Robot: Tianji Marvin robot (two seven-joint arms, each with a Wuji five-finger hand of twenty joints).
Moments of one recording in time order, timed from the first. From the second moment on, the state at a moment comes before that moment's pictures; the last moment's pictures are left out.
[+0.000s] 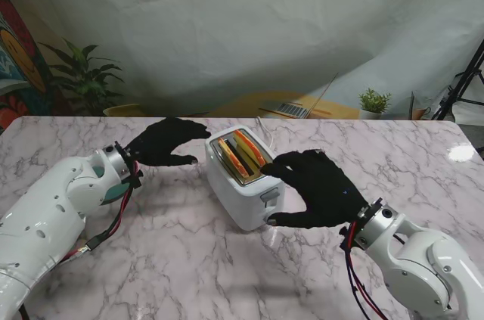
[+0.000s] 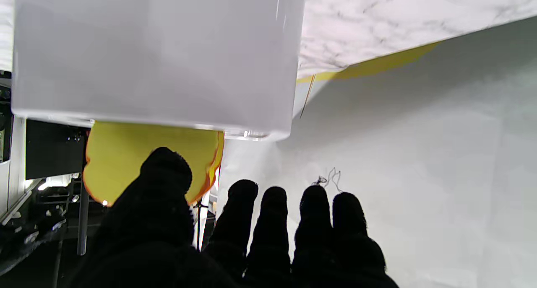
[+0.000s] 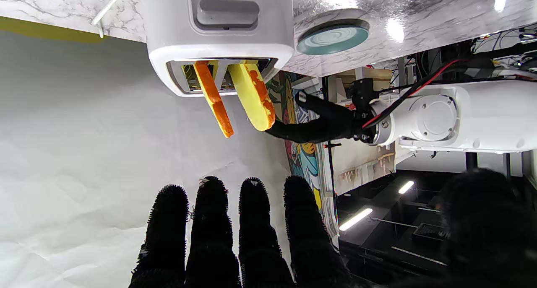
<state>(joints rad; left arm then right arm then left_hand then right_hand) 1.14 -1.04 -1.17 -1.21 0.95 -0.74 0.10 -1.85 -1.06 1.47 -2.09 -0.95 -0.40 0.09 0.84 -0.14 0.19 -0.08 0.33 0.17 0.33 0.37 0.35 0.08 0.27 0.29 0.29 0.09 0.31 0.28 0.07 -0.02 0.59 0.31 0.20 -0.24 0.48 -0.13 0.34 0.13 0.32 0.32 0.28 0.18 0.58 0.30 0.35 0.16 0.30 0.22 0.02 0.16 0.87 0.19</state>
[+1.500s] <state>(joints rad) 1.08 -1.06 -1.01 -1.06 0.92 -0.73 0.21 -1.81 -1.03 1.43 -2.05 -0.99 -0.36 0.24 0.94 -0.08 0.03 -0.06 0.31 0.15 0.25 0.33 0.30 0.05 0.25 0.26 0.22 0.08 0.27 0.23 0.03 -0.03 0.56 0.30 0.21 -0.21 0.43 -0.13 0.35 0.13 0.31 0.32 0.29 0.20 0.53 0.28 0.35 0.13 0.25 0.19 0.02 0.12 0.87 0.19</state>
